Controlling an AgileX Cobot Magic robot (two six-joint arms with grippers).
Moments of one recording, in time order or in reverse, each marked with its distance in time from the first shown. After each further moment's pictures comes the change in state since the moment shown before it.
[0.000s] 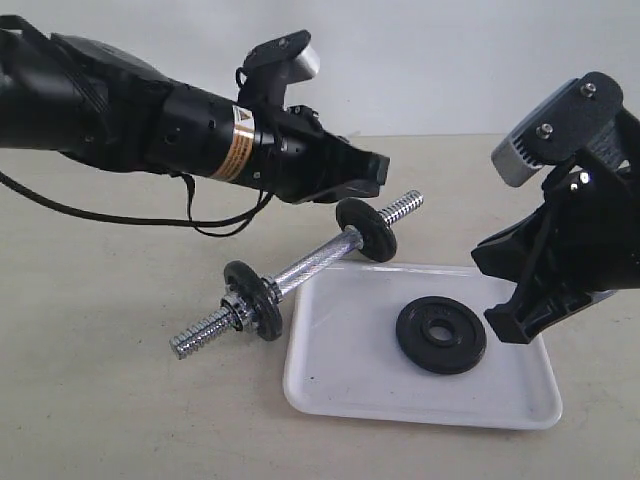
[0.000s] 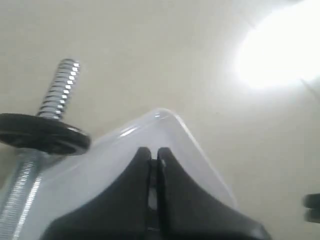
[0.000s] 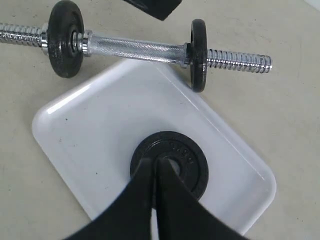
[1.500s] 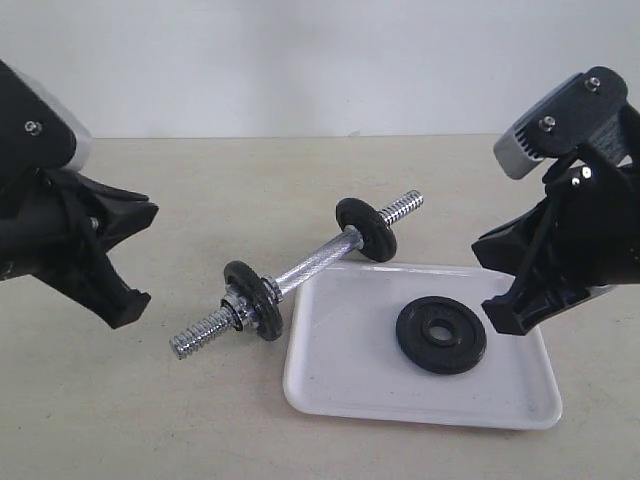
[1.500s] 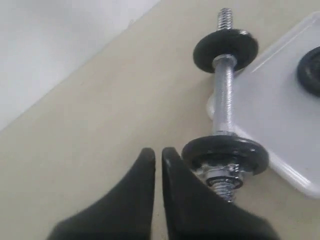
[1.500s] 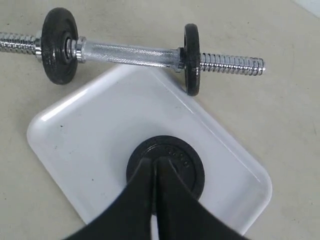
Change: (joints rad) left arm 0.050 -0.663 0.634 0.000 0.453 0.599; right arm 0.000 0.000 0.000 -0.001 -0.023 0.021
